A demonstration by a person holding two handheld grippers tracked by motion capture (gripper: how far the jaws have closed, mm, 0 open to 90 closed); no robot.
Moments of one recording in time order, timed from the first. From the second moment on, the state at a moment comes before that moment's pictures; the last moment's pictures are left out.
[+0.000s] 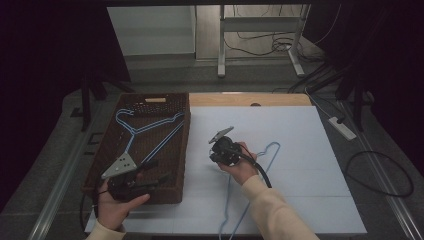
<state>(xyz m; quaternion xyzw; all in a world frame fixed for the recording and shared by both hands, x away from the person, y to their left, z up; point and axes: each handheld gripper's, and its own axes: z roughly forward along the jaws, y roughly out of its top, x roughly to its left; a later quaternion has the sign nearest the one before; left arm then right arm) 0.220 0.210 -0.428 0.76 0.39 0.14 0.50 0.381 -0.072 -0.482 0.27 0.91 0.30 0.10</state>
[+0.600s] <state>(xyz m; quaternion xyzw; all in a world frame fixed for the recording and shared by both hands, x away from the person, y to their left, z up) 0.223 0.185 -0.432 0.78 0.38 0.12 0.49 0.368 -0.099 -0.458 0.29 0.88 0.35 0.12</state>
